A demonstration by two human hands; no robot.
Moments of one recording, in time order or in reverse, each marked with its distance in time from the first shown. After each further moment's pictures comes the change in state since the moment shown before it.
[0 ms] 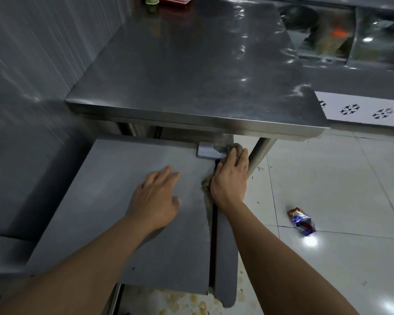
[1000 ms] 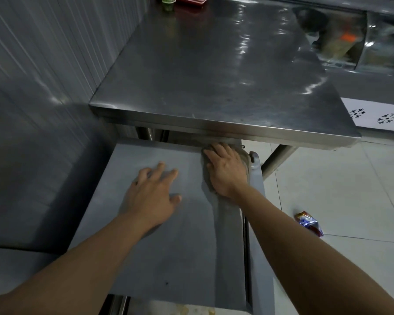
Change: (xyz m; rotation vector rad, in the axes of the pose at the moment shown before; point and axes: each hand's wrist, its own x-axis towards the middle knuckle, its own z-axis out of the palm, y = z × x) left_hand 0.008 -0.056 -0.036 0.086 -0.008 -0.046; right_hand 0.030 -0.050 0.022 -0.328 -0.174 -0.525
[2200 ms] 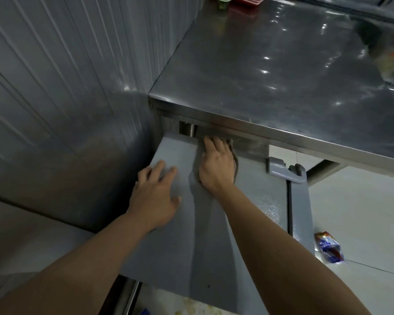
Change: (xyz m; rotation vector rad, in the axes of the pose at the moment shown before) left_hand -0.028 -0.079 -0.005 -0.158 0.016 -0.169; right_hand 0.044 -0.122 0.034 0.185 0.089 0.139
